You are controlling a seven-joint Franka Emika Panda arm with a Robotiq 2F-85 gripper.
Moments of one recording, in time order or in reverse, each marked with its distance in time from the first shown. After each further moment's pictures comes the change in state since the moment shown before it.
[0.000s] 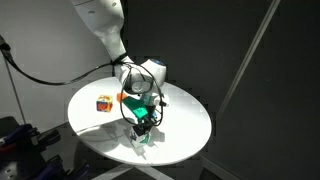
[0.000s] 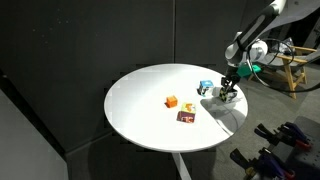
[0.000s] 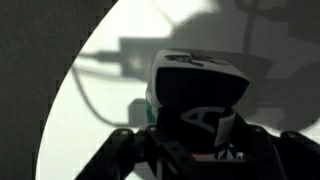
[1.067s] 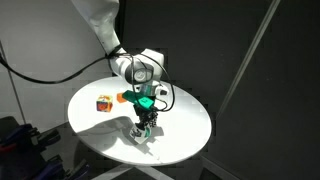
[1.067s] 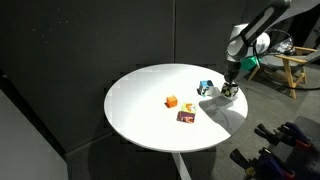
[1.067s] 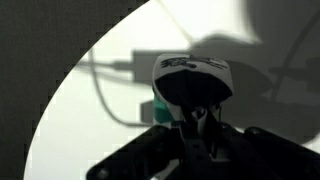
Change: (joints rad) arm 0.019 -0.088 0.000 -0.025 -0.180 -0.067 -0.097
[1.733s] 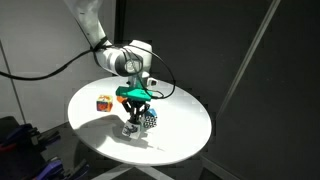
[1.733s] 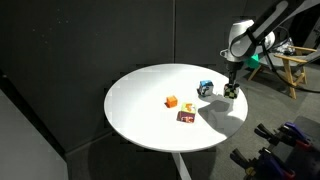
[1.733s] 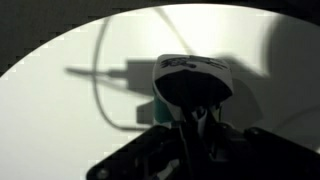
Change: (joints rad) arm 0.028 -0.114 0.032 -0.125 -0.118 -0.001 -0.274
